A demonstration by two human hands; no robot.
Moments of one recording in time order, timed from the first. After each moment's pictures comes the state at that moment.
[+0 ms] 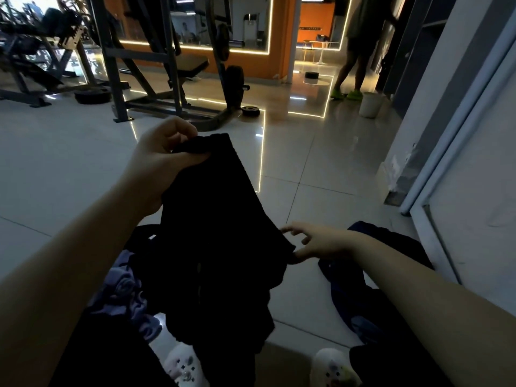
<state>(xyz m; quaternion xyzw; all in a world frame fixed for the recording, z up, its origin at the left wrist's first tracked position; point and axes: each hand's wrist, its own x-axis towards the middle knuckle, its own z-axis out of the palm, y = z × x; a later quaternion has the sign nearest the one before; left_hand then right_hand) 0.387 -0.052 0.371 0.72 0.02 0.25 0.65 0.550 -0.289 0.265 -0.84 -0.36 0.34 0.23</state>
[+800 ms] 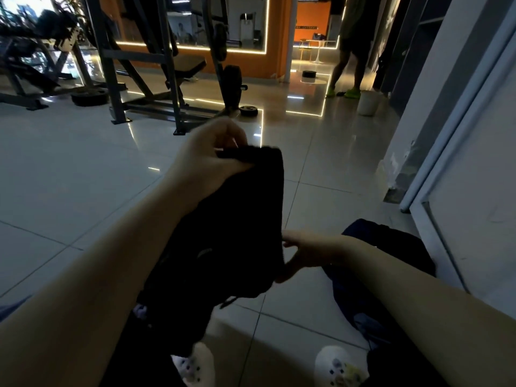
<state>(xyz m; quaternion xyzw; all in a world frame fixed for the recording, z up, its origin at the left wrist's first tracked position) 0.403 -0.094 0.379 0.83 -0.04 0.26 0.49 0.529 -0.272 0.254 -0.77 -0.45 0.37 0.26</state>
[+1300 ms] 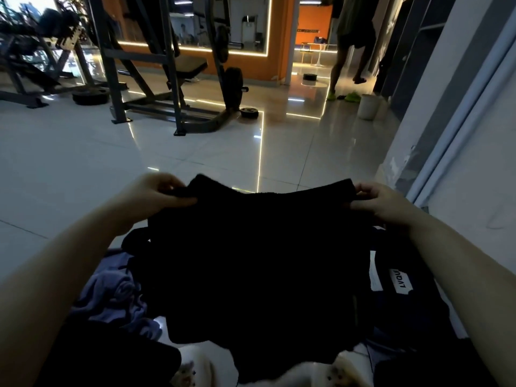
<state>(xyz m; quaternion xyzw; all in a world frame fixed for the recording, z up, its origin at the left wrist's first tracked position) 0.381 -0.001 0.334 0.83 0.17 0.07 0.53 0.593 -0.345 0.306 -0.75 -0.23 0.22 0.58</state>
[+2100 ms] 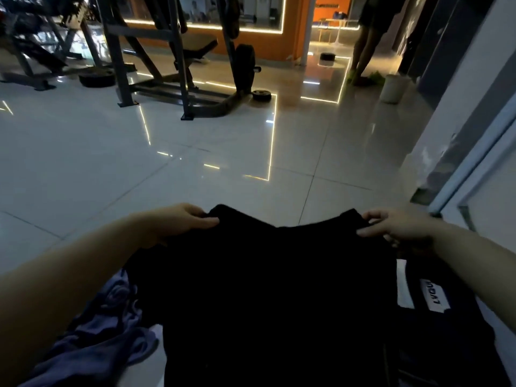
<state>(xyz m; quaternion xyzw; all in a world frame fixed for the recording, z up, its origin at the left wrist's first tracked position) 0.466 0.017 0.255 0.83 0.26 -0.11 0.47 0.666 -0.323 0.253 -0.80 -0.11 0.38 0.45</state>
